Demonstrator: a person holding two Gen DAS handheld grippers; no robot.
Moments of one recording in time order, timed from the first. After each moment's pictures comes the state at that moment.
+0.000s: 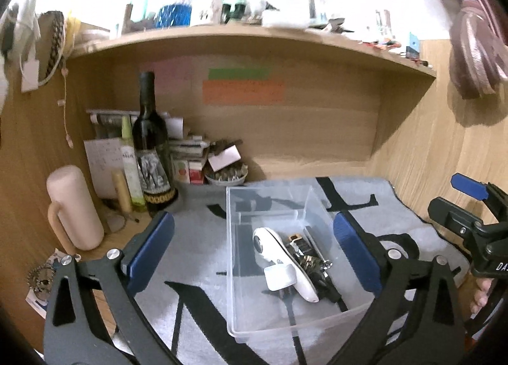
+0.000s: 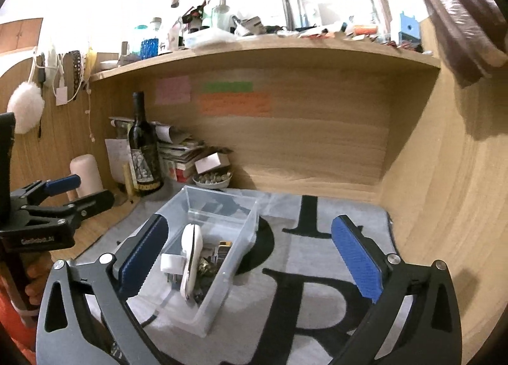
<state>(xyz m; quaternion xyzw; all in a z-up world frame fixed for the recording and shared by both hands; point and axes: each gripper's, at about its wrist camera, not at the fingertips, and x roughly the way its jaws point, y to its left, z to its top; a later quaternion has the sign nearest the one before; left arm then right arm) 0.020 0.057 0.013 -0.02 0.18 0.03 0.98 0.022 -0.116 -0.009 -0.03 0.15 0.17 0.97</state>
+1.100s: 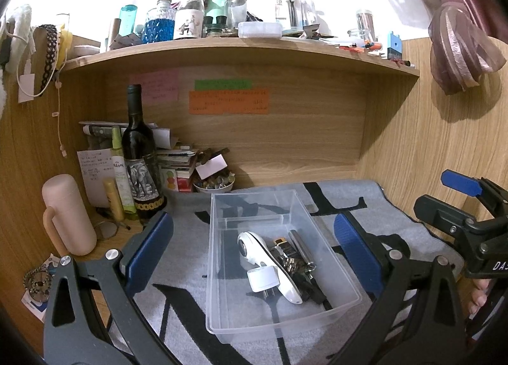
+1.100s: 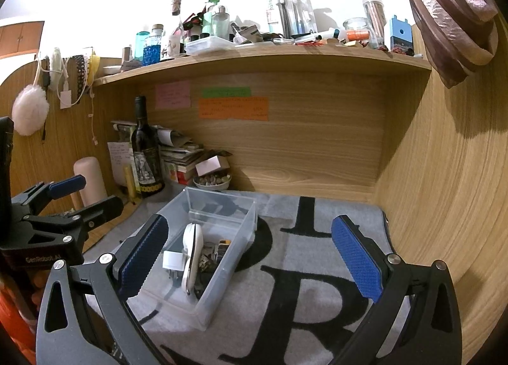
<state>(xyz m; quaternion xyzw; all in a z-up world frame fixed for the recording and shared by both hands) 0.011 0.038 0.011 -0.01 0.16 0.01 0.99 0.009 -0.121 -0.010 -0.03 0.14 0.17 0.98</state>
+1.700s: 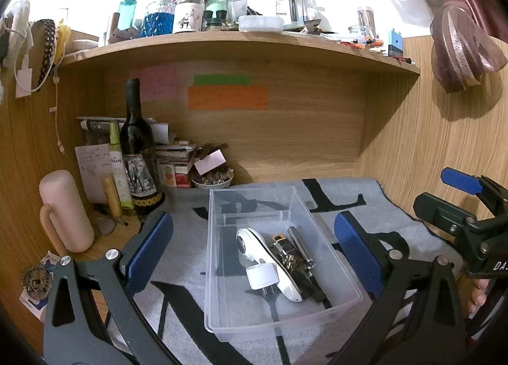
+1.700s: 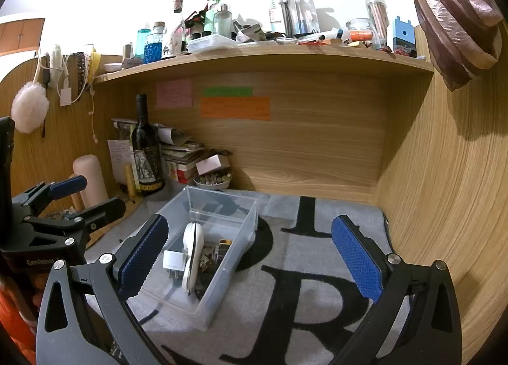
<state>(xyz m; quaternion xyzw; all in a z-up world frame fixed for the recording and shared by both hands) 0.014 0.040 0.009 -0.01 0.17 0.01 0.98 0.011 -0.119 -0.009 -0.03 0.14 0.17 0.98</state>
